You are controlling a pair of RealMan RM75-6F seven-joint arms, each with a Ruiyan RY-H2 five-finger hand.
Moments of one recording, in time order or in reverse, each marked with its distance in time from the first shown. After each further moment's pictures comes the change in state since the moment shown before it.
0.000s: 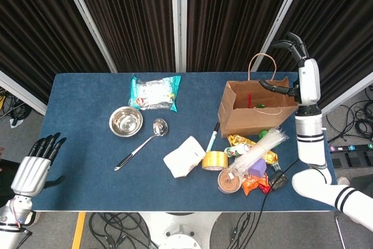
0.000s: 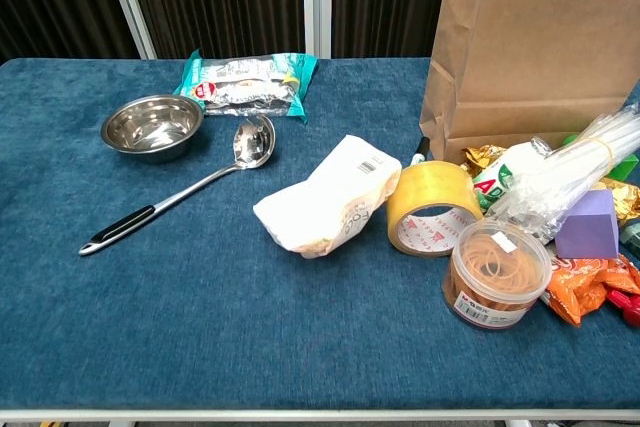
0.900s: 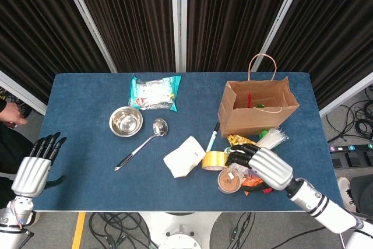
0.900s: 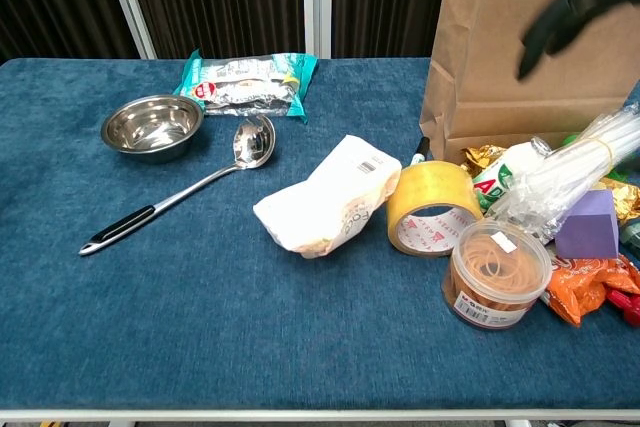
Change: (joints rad) left arm 0.011 -0.011 -0.002 -0.023 0.000 0.020 0.032; right arm -0.155 0.365 -0.525 -0.333 -0.633 -0.174 -0.163
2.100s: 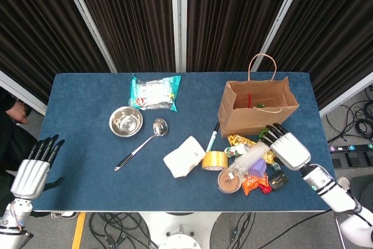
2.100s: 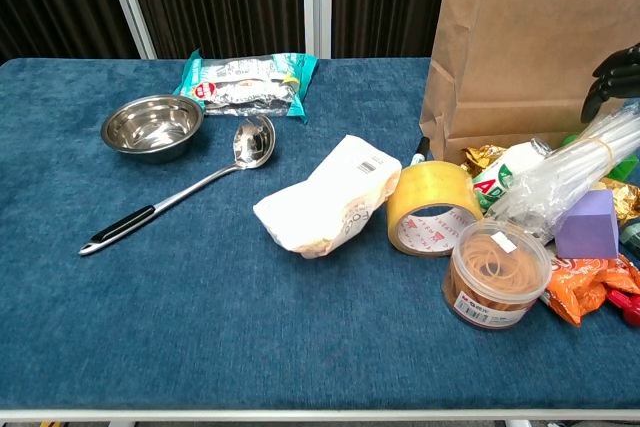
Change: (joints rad) left arm 0.013 -0.041 0.007 0.089 0.005 0.016 -0.019; right arm -0.032 -0.365 -0.011 0.686 0.105 0.090 -0.295
